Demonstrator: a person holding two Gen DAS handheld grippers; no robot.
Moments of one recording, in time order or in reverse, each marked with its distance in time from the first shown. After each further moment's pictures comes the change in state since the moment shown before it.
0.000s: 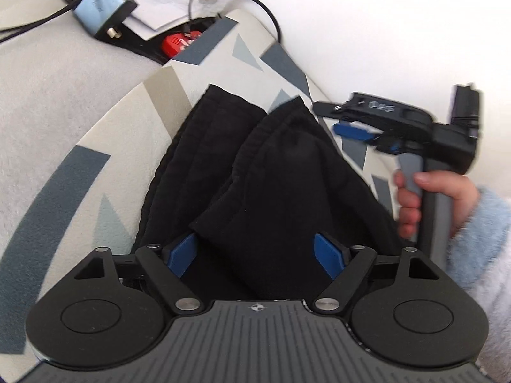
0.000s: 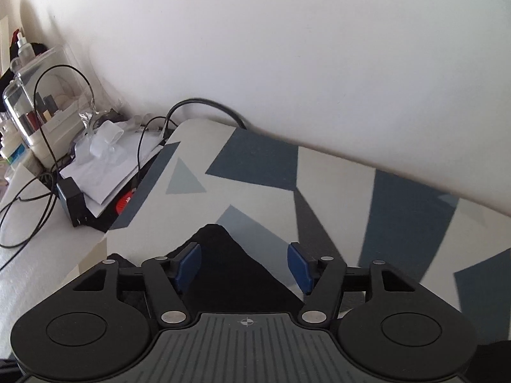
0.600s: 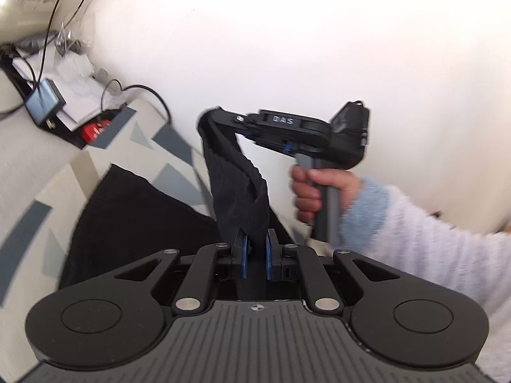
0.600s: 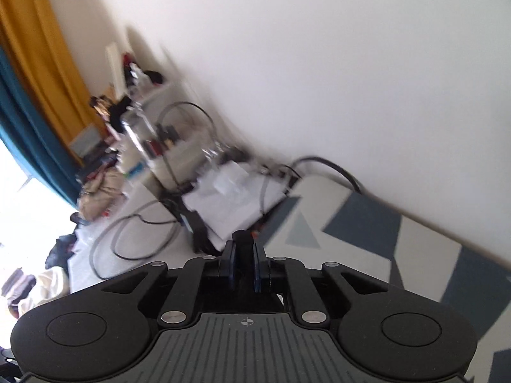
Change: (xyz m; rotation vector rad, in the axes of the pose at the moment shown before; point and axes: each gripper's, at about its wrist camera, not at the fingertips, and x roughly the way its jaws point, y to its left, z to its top) left arm -0.113 -0.058 -0.041 0.101 -0.256 -0.317; right arm -0.075 0.033 0.043 -0.203 -0.074 0.469
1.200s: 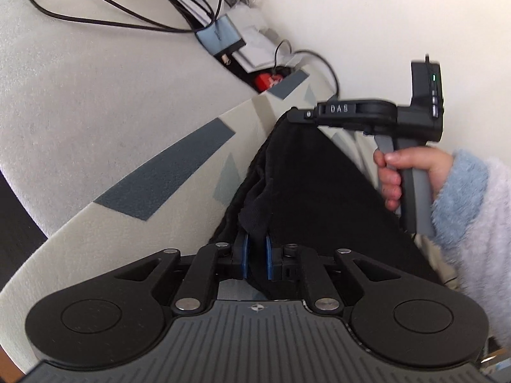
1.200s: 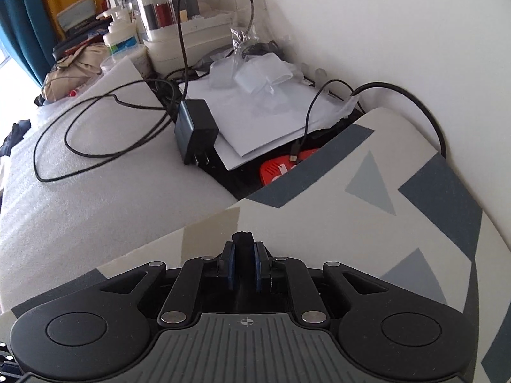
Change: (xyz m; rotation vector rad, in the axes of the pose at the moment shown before) left arm -0.003 0.086 -0.033 -0.157 0.061 0.488; right arm 0.156 0.048 -0.051 -0.226 0.298 -0.245
